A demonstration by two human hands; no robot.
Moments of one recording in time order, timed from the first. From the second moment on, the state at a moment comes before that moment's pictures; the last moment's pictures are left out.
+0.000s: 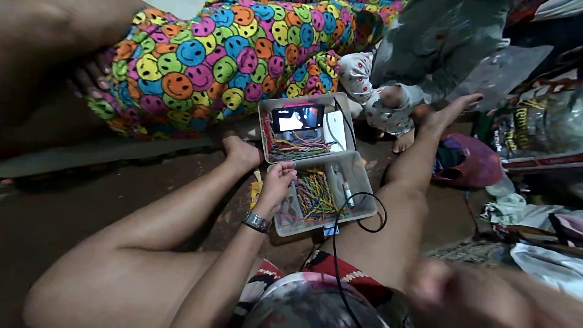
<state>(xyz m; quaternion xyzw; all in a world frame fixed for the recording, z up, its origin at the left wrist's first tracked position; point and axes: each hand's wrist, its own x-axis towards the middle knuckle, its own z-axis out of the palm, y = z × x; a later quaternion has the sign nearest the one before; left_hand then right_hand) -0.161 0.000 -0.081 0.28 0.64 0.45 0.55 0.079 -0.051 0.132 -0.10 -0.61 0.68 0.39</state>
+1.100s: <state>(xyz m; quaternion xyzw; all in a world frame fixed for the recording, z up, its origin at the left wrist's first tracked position) -0.153 -0.017 -0.090 0.34 0.65 0.43 0.52 0.001 0.046 -0.140 -0.46 -0.78 0.36 -0.23</state>
